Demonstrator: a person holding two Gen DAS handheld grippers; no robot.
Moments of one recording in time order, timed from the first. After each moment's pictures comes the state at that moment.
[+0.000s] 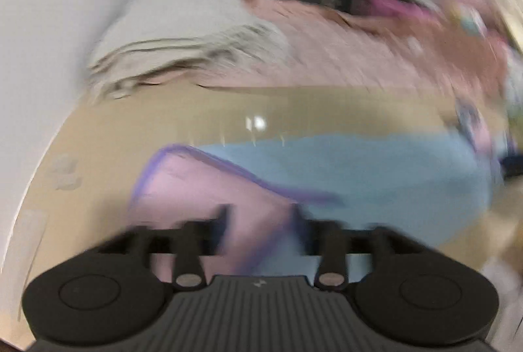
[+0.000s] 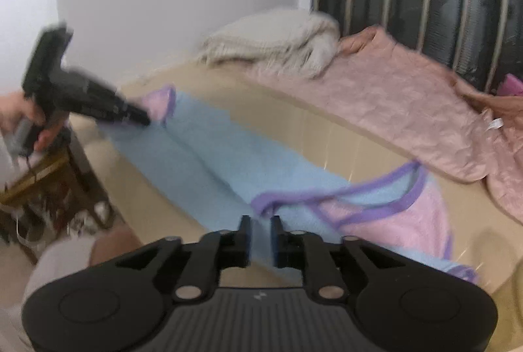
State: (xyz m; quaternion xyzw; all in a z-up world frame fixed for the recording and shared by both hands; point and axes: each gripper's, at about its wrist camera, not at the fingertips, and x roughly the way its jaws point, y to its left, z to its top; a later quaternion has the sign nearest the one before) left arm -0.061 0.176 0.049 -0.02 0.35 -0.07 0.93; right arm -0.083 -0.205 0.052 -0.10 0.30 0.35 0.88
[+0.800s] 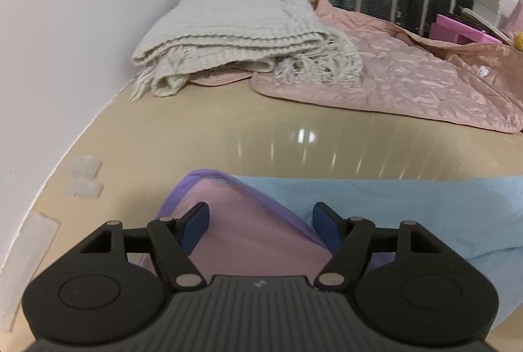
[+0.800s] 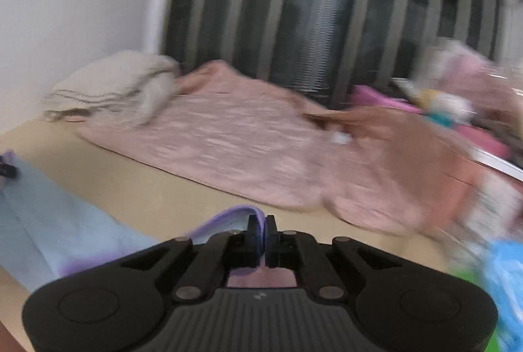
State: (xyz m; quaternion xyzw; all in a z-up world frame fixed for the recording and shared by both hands) left arm -0.023 0.178 0.018 0.00 0.35 0.03 0.94; right arm -0.071 -0.254 0.039 -0.09 0.23 0.05 0.97
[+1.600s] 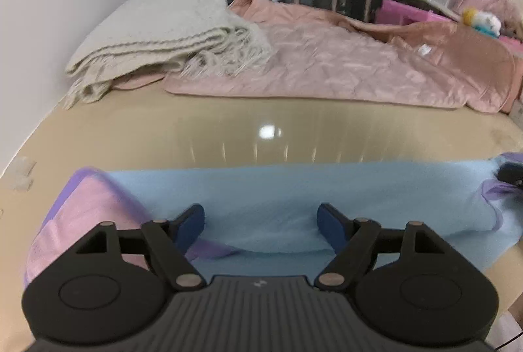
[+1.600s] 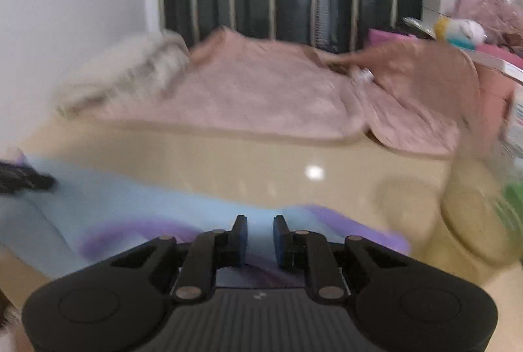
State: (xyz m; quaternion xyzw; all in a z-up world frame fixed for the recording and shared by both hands) left arm -0.046 0.092 0.015 0.01 0.34 -0.04 0.94; right arm -0.068 -0.232 -0.003 -0.04 0.28 0.09 0.95
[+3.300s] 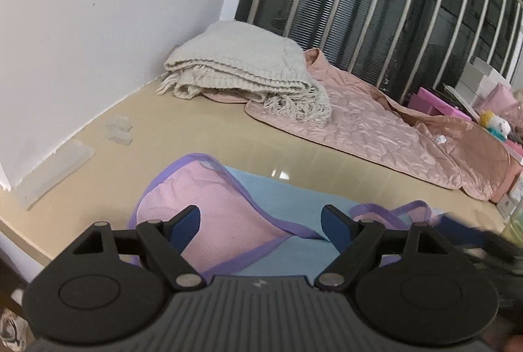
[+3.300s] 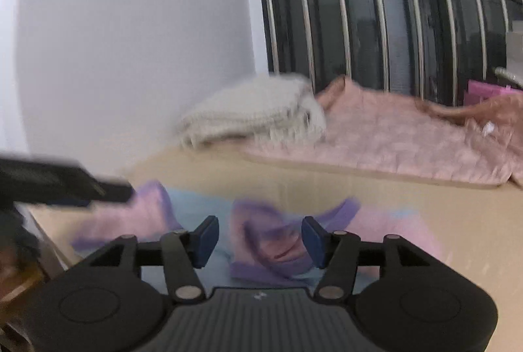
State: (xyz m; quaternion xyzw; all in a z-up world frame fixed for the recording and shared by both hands) left arm -0.137 0.172 0.052 -0.14 0.27 0.02 0.95; right arm -0.143 -0.085 0.027 0.02 0.16 0.26 0.95
